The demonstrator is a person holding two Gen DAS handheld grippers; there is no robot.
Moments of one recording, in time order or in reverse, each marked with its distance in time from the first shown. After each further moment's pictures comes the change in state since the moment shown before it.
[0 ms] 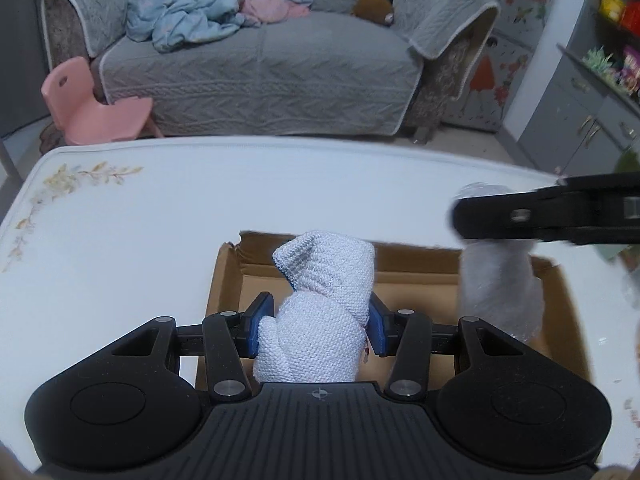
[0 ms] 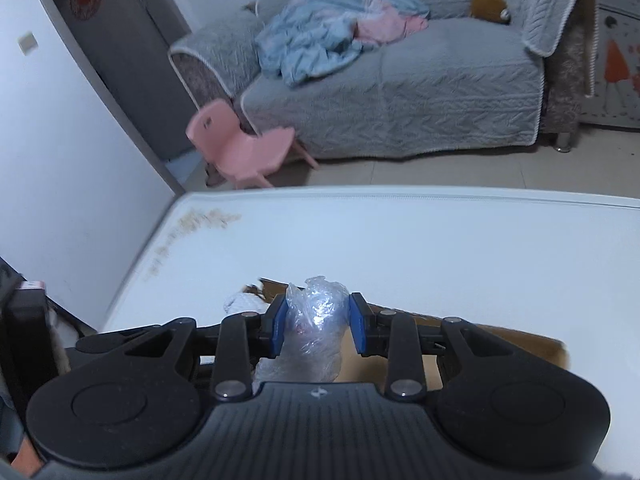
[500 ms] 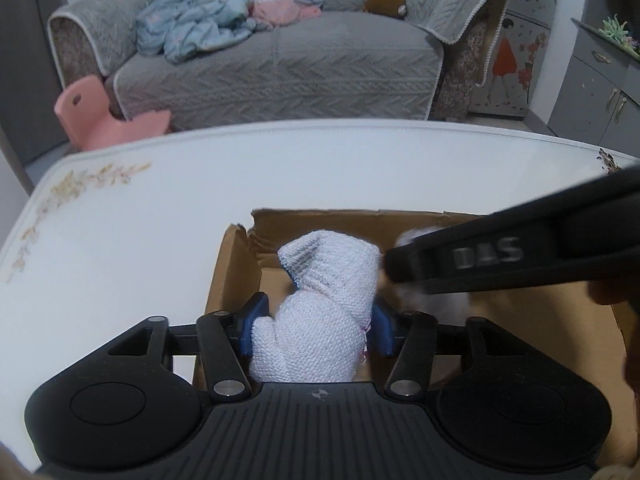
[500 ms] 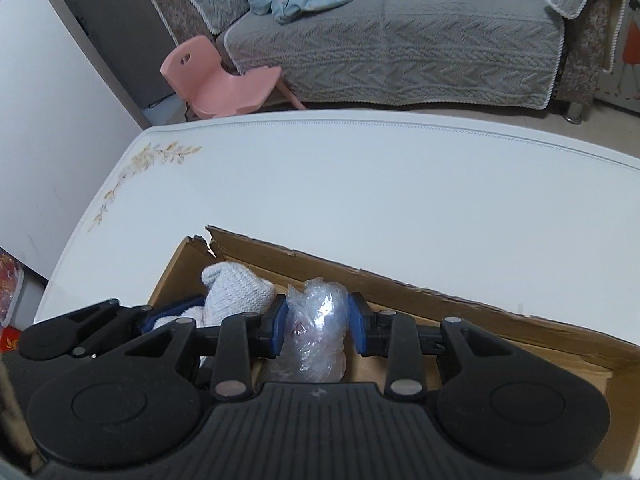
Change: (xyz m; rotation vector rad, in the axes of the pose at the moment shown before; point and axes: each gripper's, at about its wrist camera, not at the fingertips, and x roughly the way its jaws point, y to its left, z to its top) left arm 0.028 -0.002 -0.022 0.073 -0.050 0.112; right arm 0.055 0.004 -0.026 -0.028 0.113 -0.033
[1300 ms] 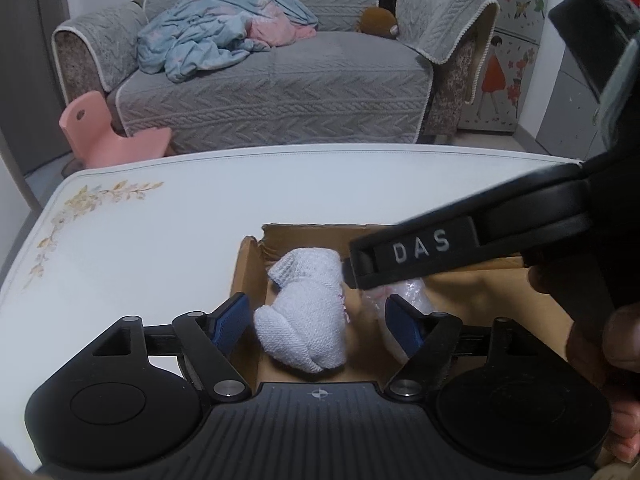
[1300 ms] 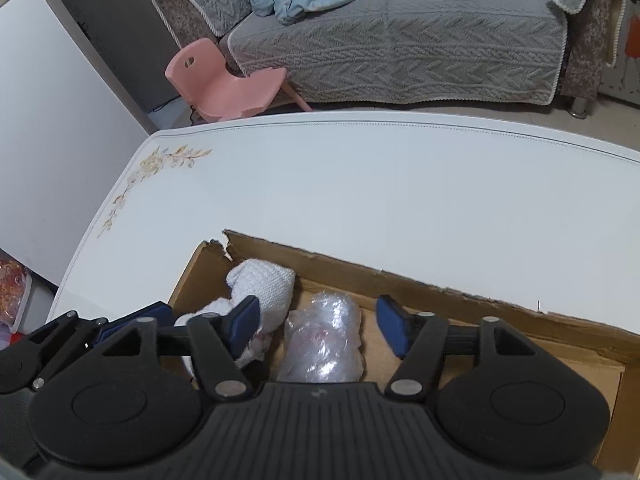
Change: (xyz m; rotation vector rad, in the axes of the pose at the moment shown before) left arm -0.038 0.006 0.000 -0.011 -0.031 -0.026; right arm -0.031 0.011 0.001 -0.006 0.018 -0.007
